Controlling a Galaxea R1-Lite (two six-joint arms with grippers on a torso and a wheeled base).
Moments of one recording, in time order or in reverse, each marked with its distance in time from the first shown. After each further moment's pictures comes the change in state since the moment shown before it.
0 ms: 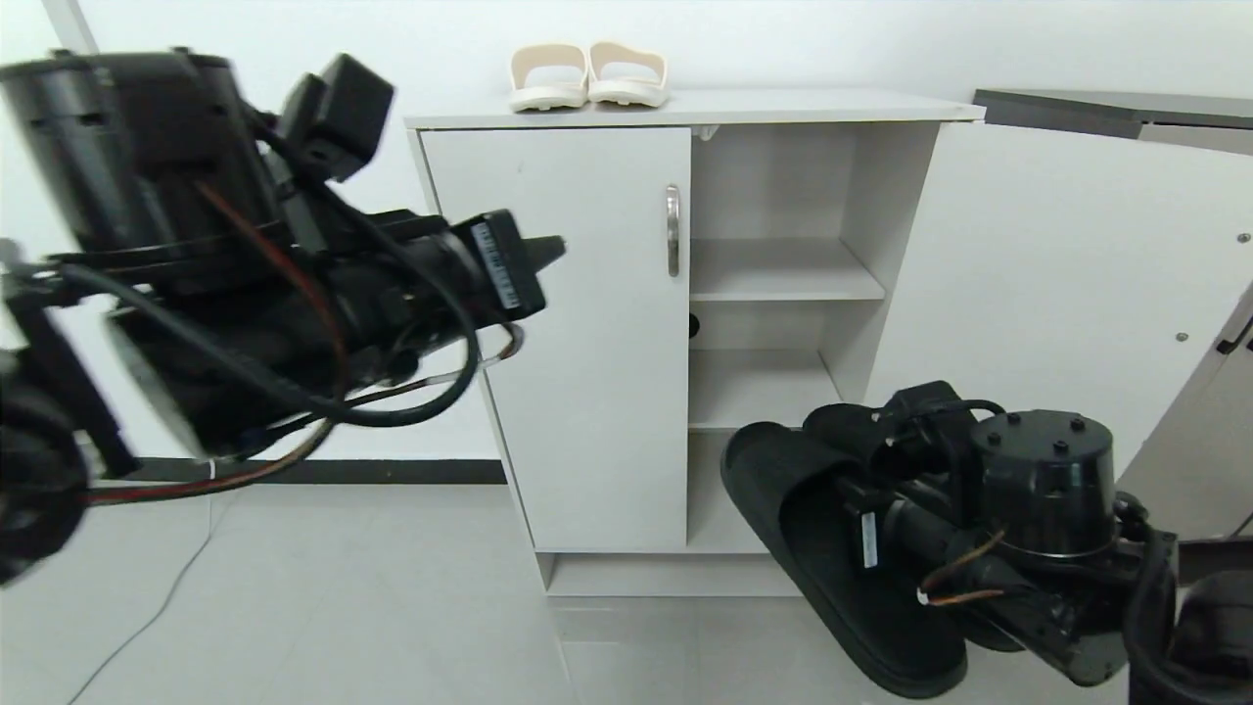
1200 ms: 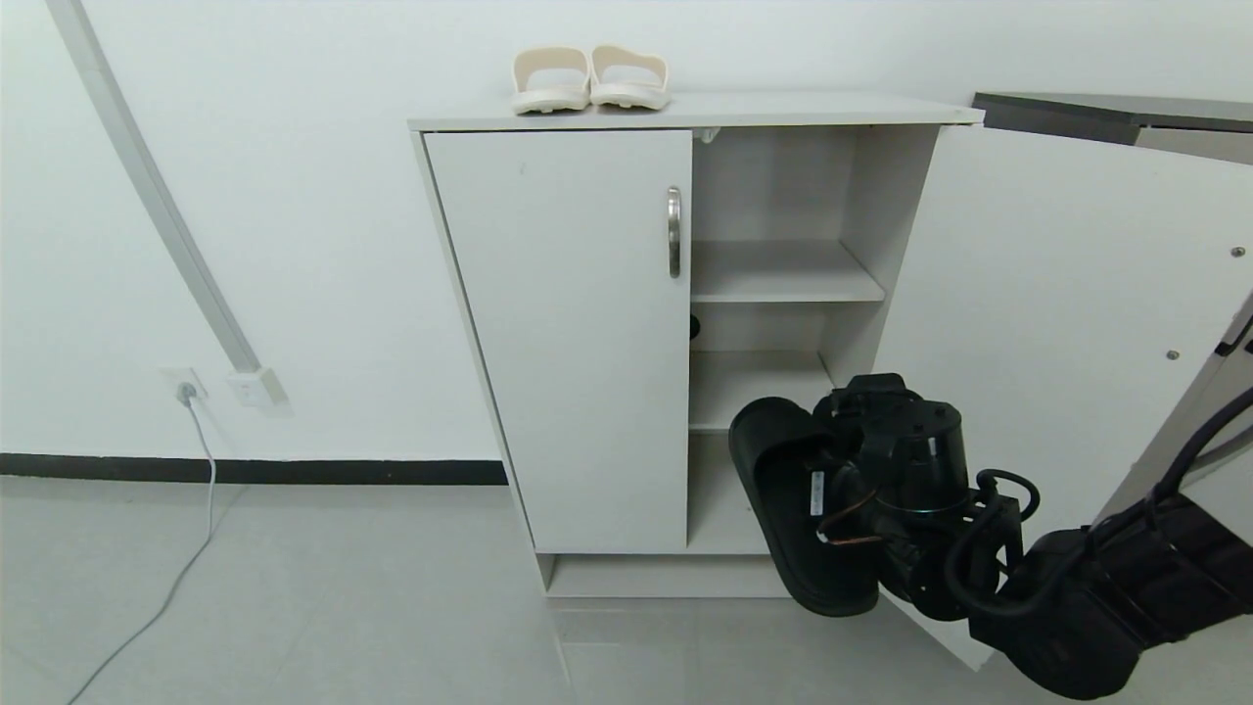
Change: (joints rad) left arm 0.723 -1.332 0.978 0.425 0.010 0.233; right arm -0.025 0.233 -0.167 -0.068 -0.187 0.081
